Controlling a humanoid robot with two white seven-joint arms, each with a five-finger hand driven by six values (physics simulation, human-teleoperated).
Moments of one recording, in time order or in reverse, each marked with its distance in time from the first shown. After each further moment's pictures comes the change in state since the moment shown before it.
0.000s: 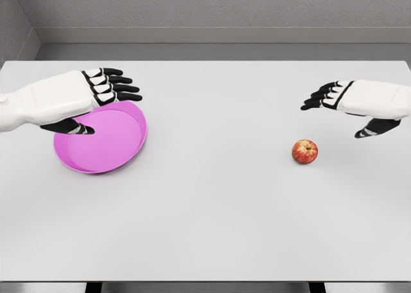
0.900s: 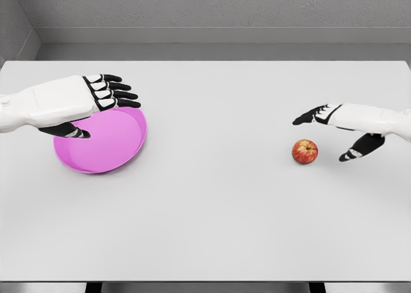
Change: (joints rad) left arm 0.000 -0.005 0.021 0.001 -0.001 0.000 -0.093; right arm 0.026 0.048 0.130 0.143 -0.215 0.023 0.000
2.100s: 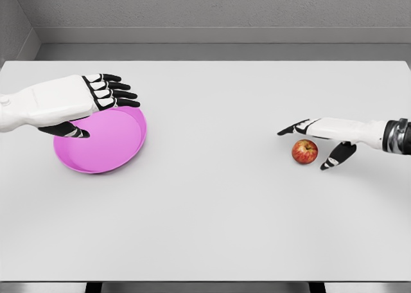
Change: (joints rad) left arm 0.000 0.000 0.002 0.002 0.003 0.000 -0.002; right arm -0.026 0.146 0.062 0.138 0.111 0.064 0.000
